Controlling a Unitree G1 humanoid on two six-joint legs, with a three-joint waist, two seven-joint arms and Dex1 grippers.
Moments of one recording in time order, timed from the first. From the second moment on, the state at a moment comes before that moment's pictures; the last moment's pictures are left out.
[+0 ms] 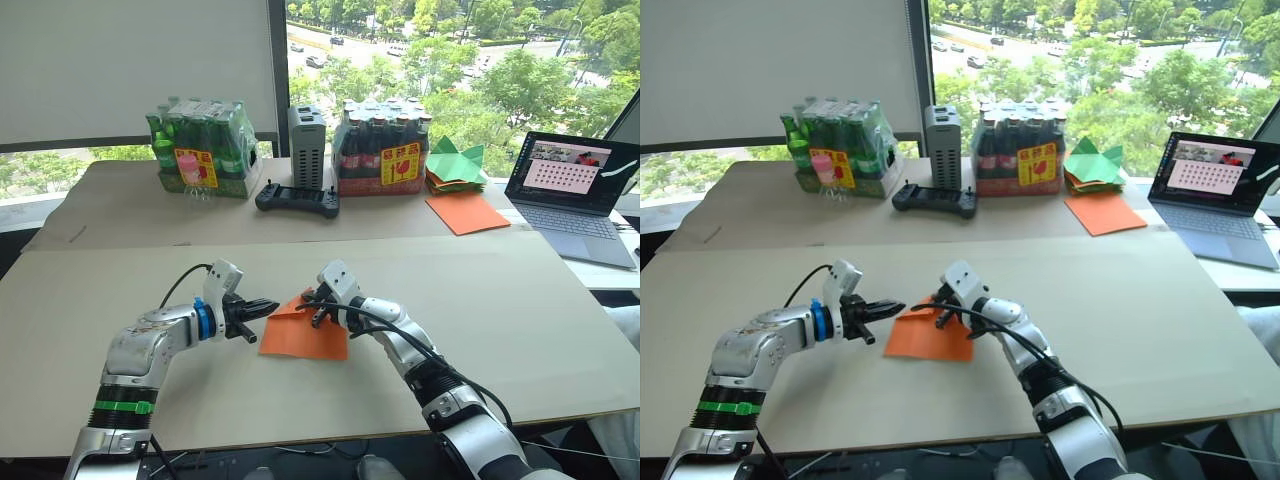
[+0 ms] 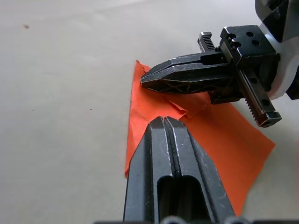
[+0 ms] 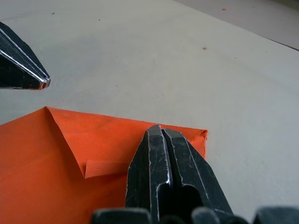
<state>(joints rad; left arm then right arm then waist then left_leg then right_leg) -0.43 0.47 0.07 0.03 -0.44 0.82 -0.84 -0.68 -0.09 0.26 0.53 0.00 0.22 0.58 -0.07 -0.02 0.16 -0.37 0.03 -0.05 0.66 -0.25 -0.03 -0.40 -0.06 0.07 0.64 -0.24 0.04</state>
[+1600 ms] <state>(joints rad) -0.41 0.40 0.06 0.10 -0.44 0.81 -0.70 -0.66 -0.02 0.33 0.42 -0.04 0.32 0.56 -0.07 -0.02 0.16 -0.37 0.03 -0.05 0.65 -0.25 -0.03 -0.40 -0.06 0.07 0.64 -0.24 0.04</state>
